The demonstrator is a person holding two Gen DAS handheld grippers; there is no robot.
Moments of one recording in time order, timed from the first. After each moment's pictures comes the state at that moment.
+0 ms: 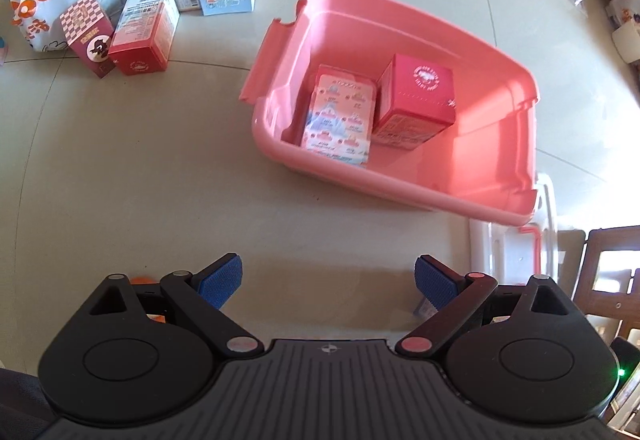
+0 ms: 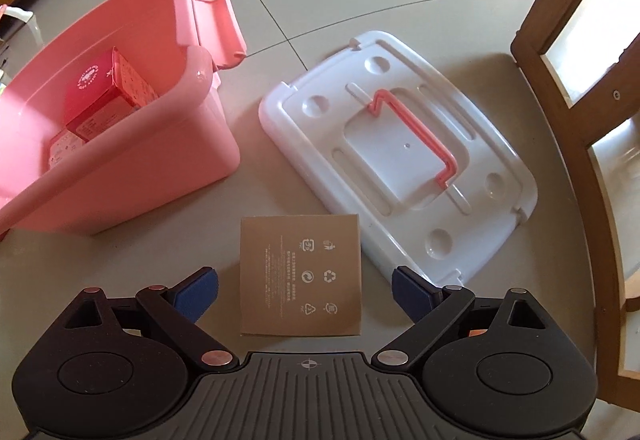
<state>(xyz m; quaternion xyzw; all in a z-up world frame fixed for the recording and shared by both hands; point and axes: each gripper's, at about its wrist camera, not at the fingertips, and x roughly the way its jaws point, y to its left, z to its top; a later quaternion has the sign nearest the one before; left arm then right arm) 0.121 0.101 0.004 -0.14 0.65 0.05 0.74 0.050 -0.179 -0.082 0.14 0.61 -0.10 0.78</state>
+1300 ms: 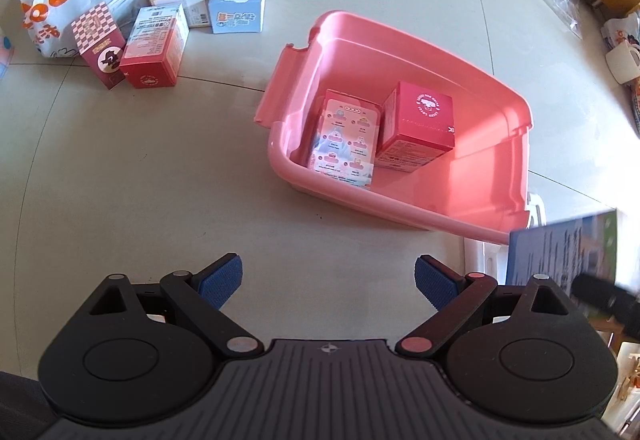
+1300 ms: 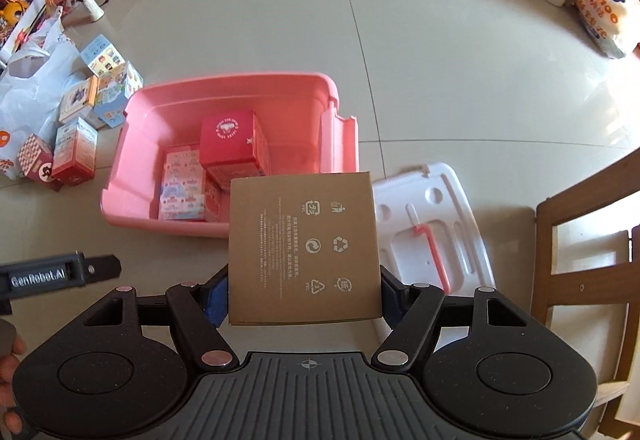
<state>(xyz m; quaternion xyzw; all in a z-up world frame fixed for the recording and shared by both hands) 0.121 0.121 0.021 -0.16 0.63 0.05 0.76 0.137 -0.127 0.083 0.00 0.61 0.04 0.79</state>
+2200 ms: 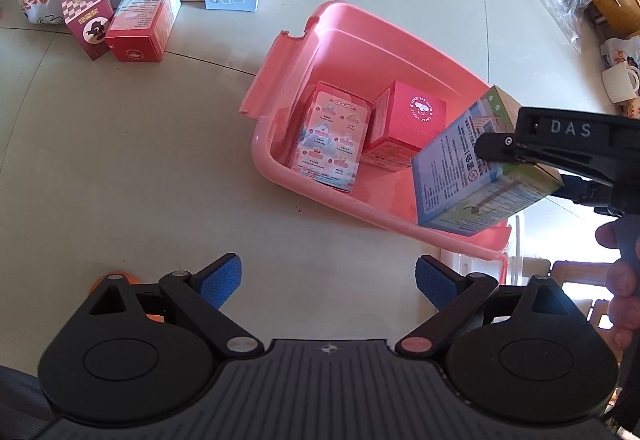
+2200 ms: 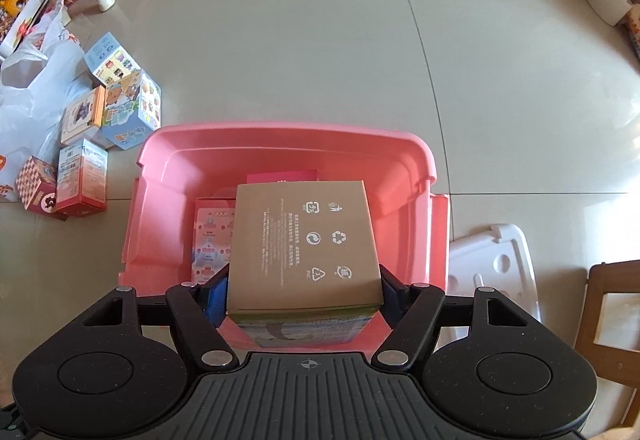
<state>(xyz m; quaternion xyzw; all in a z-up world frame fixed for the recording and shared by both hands) 0.140 0.125 0.015 -0.22 0.65 0.04 0.73 0.249 -0.063 0.030 0.01 0.63 0.07 0.77</state>
